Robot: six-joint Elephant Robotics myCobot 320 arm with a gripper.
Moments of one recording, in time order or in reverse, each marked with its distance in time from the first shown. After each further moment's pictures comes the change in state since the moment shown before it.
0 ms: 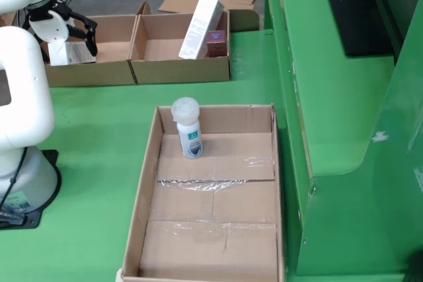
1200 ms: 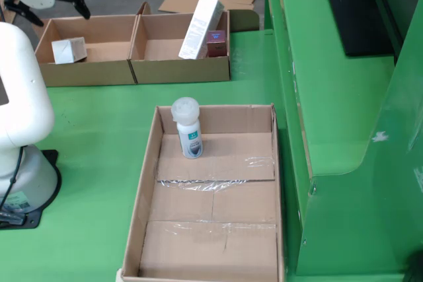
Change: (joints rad) arm 0.060 0.278 0.367 -0.465 -0.189 0.106
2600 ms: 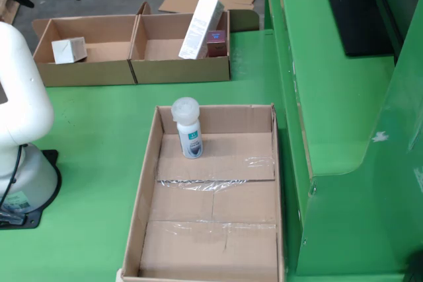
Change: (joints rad) arm 0.072 0.086 0.003 0.066 -0.081 0.019
